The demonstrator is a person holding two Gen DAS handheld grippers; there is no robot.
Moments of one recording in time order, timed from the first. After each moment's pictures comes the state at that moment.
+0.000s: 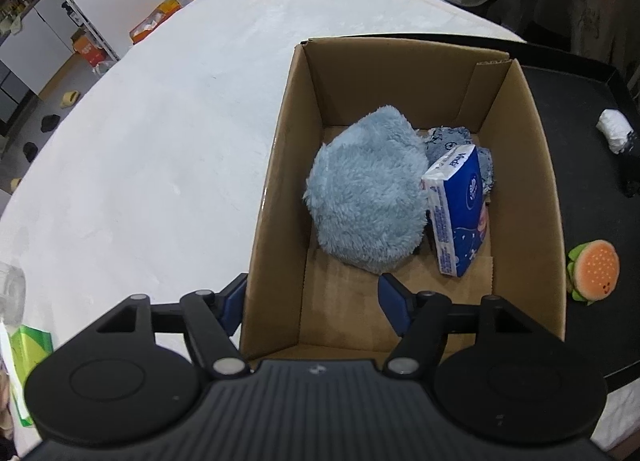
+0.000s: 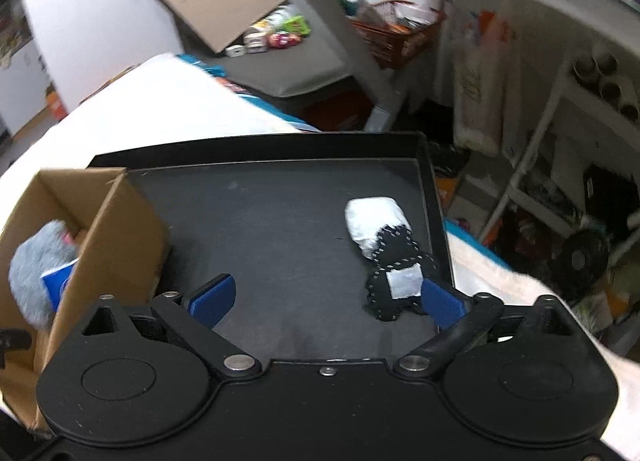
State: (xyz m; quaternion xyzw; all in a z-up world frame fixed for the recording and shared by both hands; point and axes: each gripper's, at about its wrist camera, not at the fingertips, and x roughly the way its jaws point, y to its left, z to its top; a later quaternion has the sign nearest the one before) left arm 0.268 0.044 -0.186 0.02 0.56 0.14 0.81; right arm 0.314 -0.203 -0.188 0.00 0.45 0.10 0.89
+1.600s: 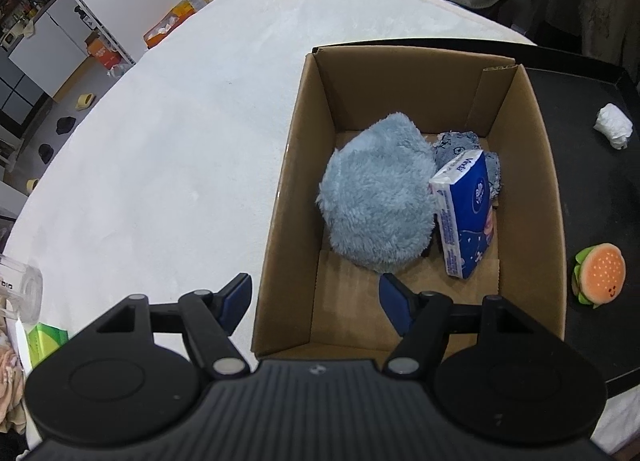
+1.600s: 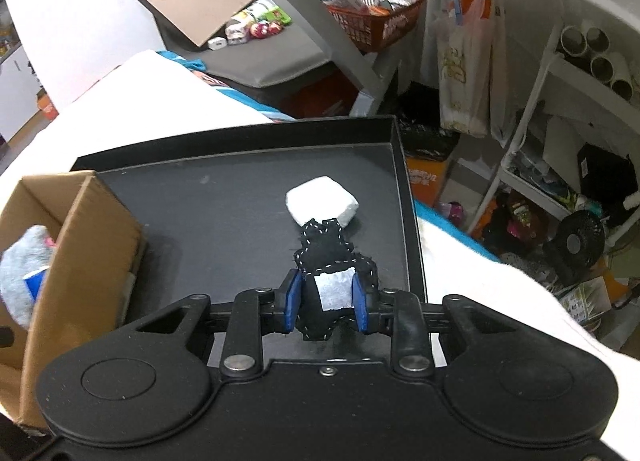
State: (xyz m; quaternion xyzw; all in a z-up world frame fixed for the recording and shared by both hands) left arm 0.272 0.039 -0.178 0.04 0.56 0.17 0.81; right arm 0.317 -0.220 -0.191 0.01 0.47 0.10 0.88
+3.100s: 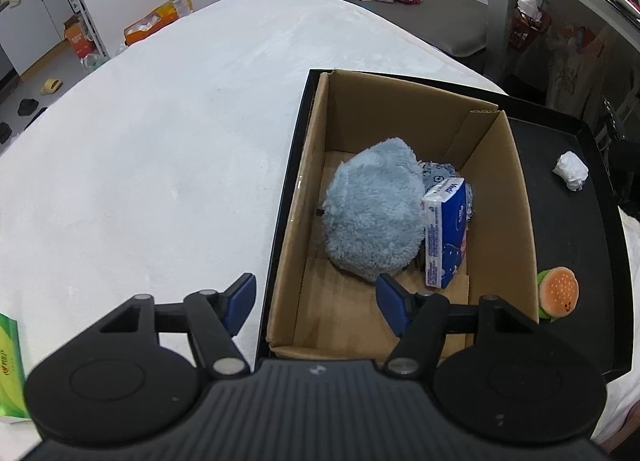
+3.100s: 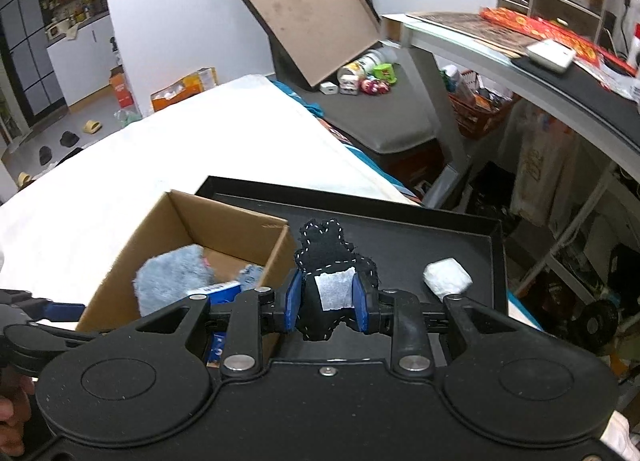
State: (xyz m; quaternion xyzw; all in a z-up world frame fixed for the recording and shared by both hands) left arm 0.243 0.072 -0.169 -0.06 0.51 0.11 0.85; right arm 0.277 -0.125 -0.098 -0.06 0.41 0.19 0.89
